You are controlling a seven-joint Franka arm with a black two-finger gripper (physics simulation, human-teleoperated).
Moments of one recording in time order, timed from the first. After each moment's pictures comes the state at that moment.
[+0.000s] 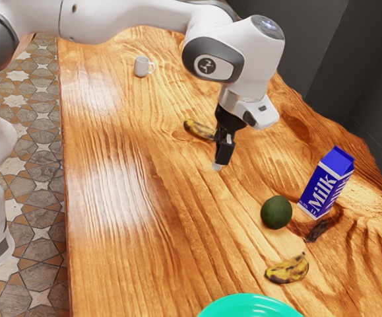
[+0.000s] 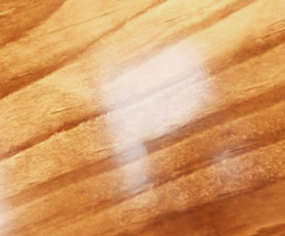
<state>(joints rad) -0.43 -0.04 0.12 -1.67 0.14 1.62 -0.01</state>
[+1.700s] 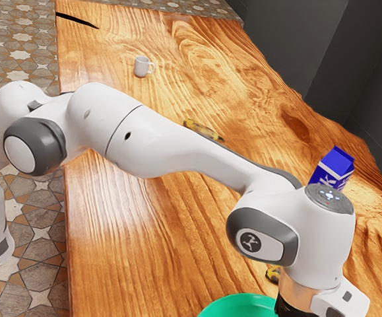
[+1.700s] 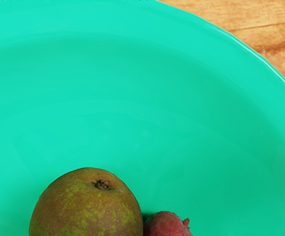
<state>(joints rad) -0.75 0.62 -0.01 -1.08 -0.13 1.95 -0.52</state>
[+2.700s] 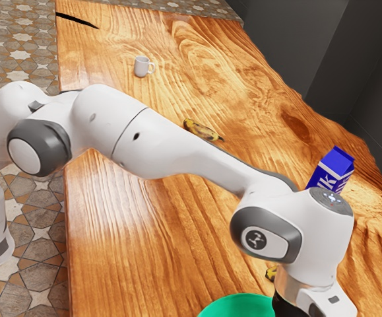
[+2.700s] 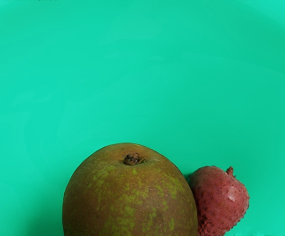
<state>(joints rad) -0.75 0.63 0.04 -1.13 -0.25 1.90 -0.13</state>
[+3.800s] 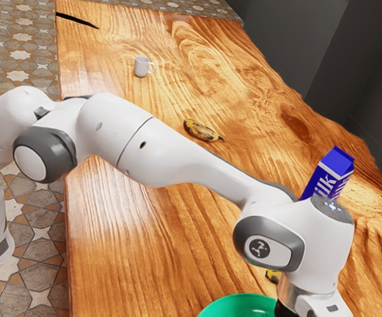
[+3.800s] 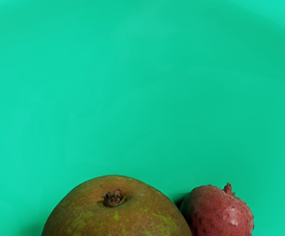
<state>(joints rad) -0.74 0.67 0.02 -1.10 -0.29 1.93 0.00</state>
